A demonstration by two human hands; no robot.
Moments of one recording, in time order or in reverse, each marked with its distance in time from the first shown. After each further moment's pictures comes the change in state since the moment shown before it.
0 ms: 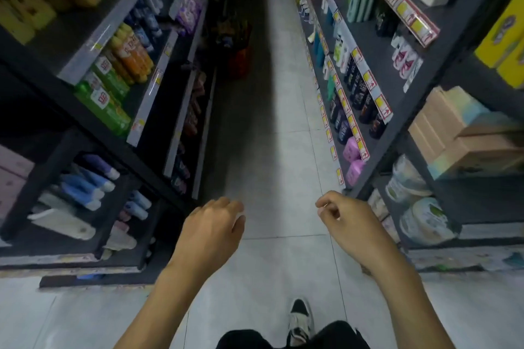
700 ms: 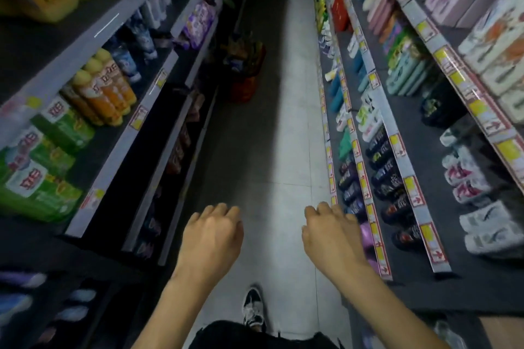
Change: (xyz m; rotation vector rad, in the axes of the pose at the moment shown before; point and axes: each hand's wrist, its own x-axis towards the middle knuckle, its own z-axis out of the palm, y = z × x) left_hand 0.374 -0.145 0.042 0.035 -0.007 -0.173; right_hand 0.413 -0.118 -0.016 -0.903 -0.053 -0.132
